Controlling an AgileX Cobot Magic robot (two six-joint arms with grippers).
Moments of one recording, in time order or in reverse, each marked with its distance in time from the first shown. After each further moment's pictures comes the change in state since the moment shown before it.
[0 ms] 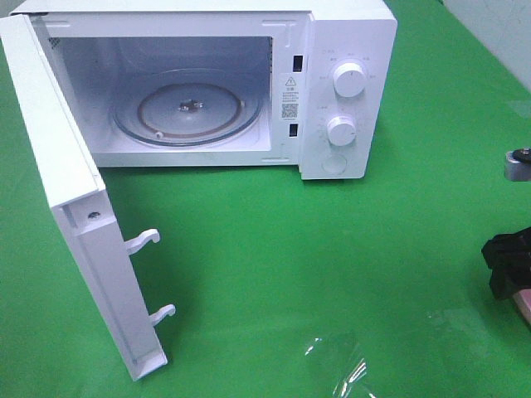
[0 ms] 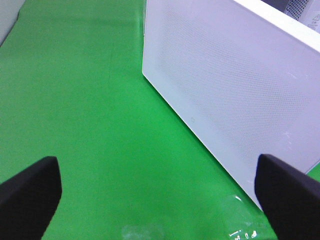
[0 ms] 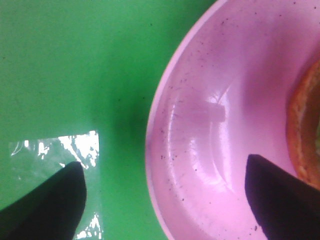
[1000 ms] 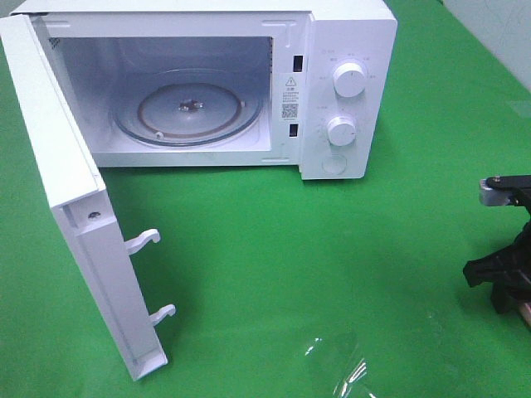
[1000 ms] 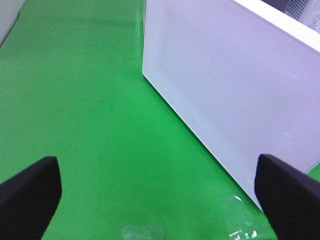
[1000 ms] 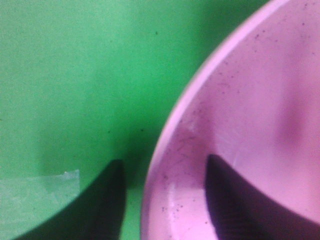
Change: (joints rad) left arm 0.000 0.000 0.000 0.000 0.000 0.000; right arm -0.006 0.195 -0.001 -0.041 -0.145 -0.003
